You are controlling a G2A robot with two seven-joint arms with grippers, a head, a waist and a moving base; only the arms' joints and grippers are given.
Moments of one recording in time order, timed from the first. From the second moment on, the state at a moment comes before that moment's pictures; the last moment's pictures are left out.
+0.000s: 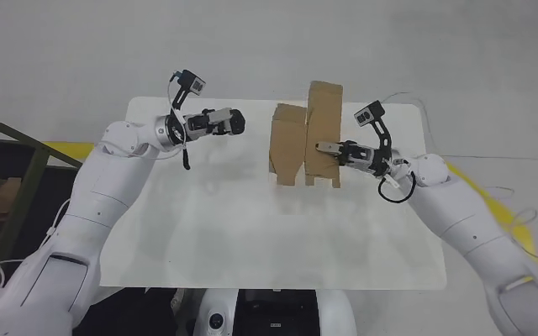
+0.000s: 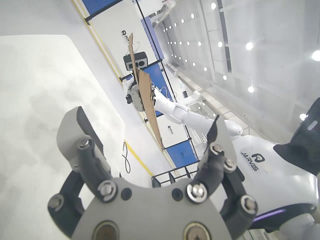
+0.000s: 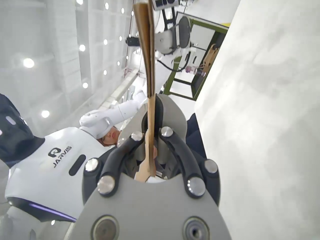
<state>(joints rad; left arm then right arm) 0.79 -0.99 -1.04 -1.16 -0.71 -0.53 -1.14 -0.71 -0.99 0.65 -1.12 0.98 -0.62 1.05</state>
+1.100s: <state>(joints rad) 0.74 -1.11 -0.83 -1.14 -0.53 -0.45 -0.93 -0.96 -0.99 0.84 -1.43 0.52 -0.36 0.42</state>
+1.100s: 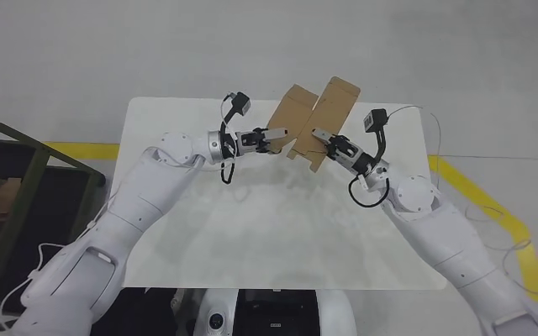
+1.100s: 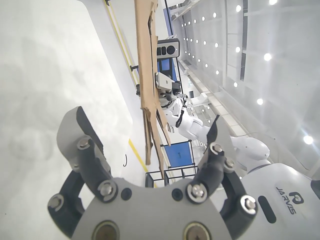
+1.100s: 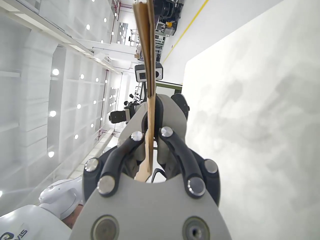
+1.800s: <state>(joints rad) 0.72 -1.14 -0.85 -1.11 -0.58 -0.45 -1.00 -1.00 -1.02 0.92 -1.41 0.52 -0.36 0.45</state>
